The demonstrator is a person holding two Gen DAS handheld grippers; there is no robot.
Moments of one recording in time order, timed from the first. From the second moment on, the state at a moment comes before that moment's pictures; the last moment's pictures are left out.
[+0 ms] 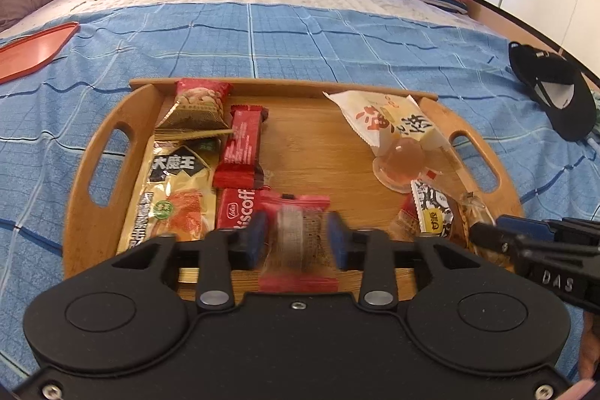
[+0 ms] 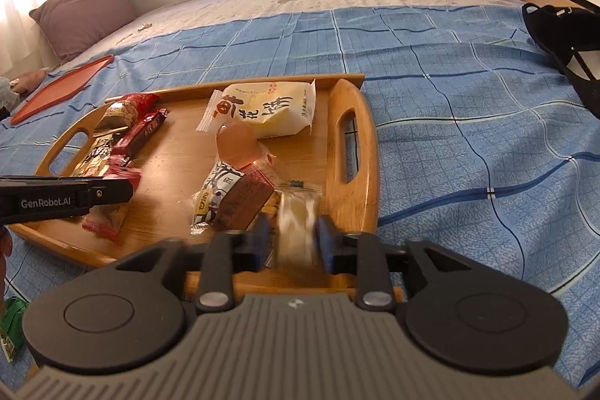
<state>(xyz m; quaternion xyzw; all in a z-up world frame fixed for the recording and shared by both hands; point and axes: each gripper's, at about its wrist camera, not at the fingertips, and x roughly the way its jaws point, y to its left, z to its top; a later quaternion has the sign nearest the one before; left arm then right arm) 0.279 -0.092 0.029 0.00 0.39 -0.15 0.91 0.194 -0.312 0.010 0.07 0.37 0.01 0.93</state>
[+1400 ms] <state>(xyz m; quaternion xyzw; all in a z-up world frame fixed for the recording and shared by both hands) 0.087 0.015 0.075 0.05 0.33 -0.12 0.94 0.035 -0.218 0.063 -0.01 0.30 0.09 0.95</state>
